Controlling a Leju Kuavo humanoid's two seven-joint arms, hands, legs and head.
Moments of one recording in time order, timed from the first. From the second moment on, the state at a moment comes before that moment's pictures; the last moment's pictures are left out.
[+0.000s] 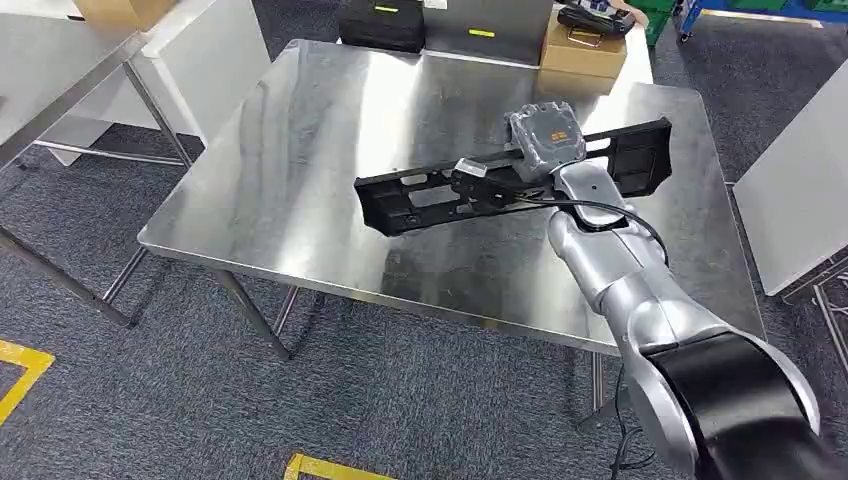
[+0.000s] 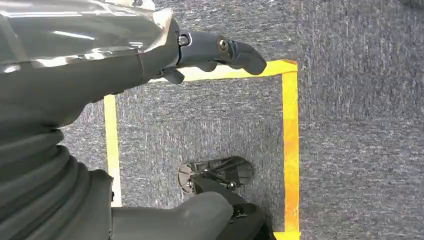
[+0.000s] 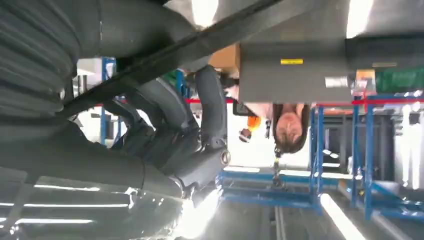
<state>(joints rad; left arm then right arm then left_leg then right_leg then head) -0.07 -0.06 -0.09 -0.19 -0.02 0.16 -0.42 -1.11 0.02 0.37 -0.42 1.34 -0.38 -0.23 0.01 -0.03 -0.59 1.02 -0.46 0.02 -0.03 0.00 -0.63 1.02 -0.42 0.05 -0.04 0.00</state>
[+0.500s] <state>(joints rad) -0.07 -0.06 -0.09 -0.19 -0.02 0.16 -0.43 -1.11 0.03 0.36 -0.42 1.34 -0.37 -0.23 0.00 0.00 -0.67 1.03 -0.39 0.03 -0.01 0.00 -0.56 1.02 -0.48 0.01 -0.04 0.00</state>
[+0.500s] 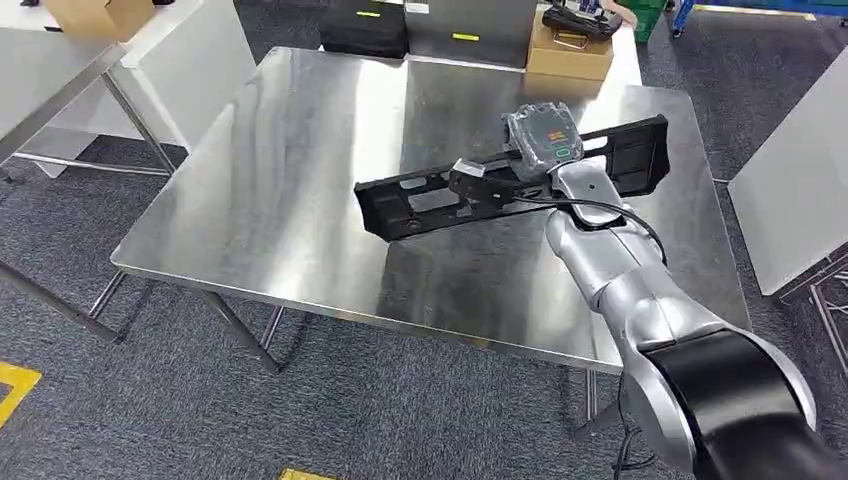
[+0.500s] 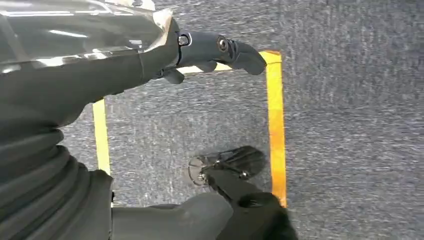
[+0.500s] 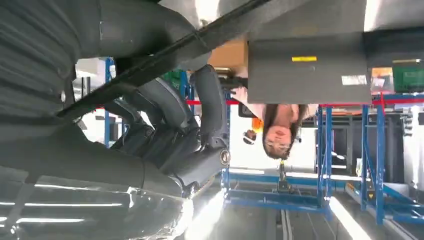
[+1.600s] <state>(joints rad) -0.07 -0.08 -0.09 -0.19 -0.09 0.30 -0.56 -1.12 0.01 0.35 -0.42 1.36 -0.37 -0.23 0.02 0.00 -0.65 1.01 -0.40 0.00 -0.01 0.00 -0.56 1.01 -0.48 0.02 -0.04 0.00</state>
